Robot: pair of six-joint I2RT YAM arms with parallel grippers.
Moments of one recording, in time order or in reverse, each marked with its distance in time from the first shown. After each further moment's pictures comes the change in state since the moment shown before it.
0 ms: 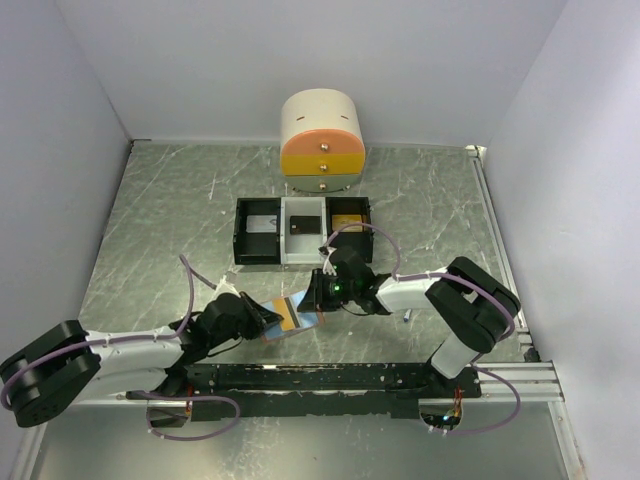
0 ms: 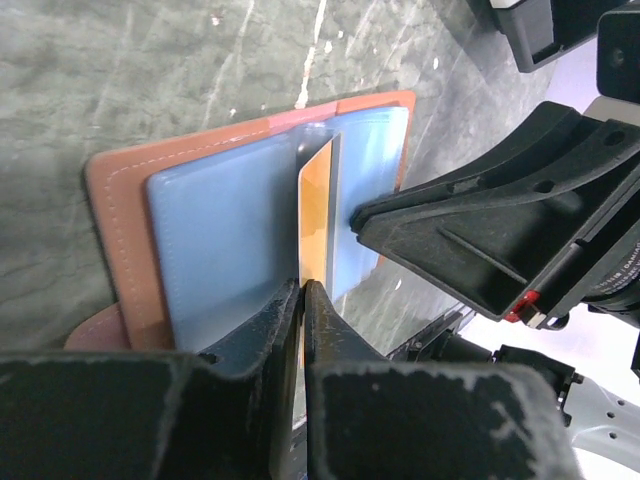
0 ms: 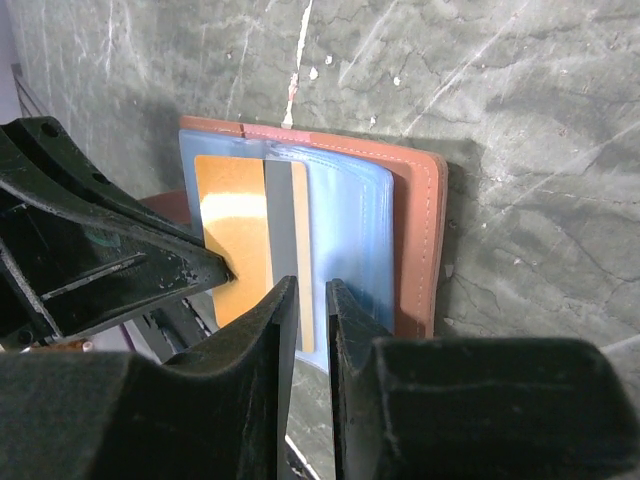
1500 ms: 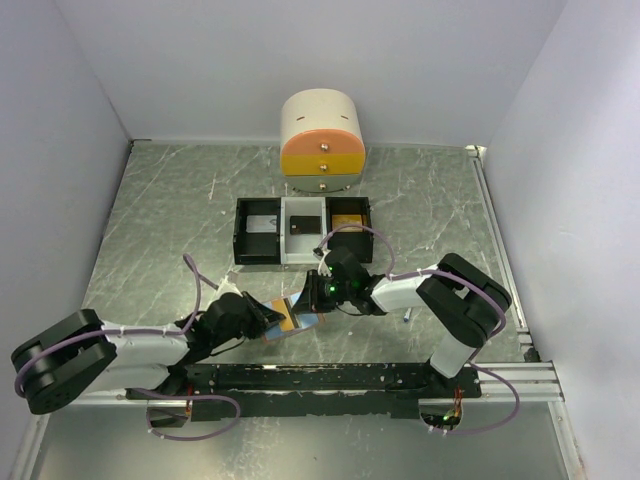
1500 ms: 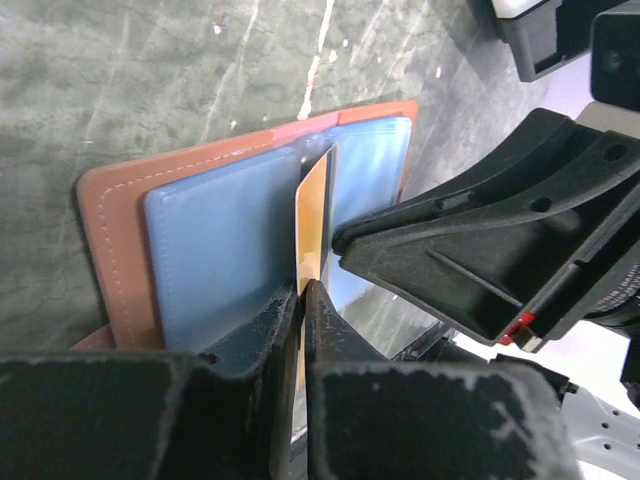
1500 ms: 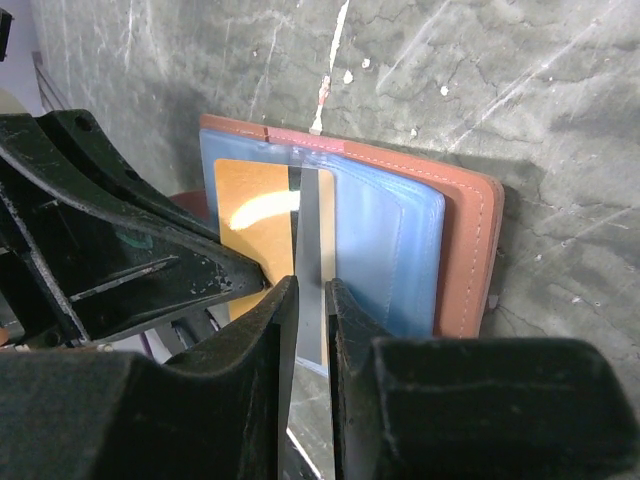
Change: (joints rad) left arm -0.002 0.089 -0.009 0.090 -0.007 -0.018; right arm 0.025 0.052 0.017 0.060 -0.036 0.027
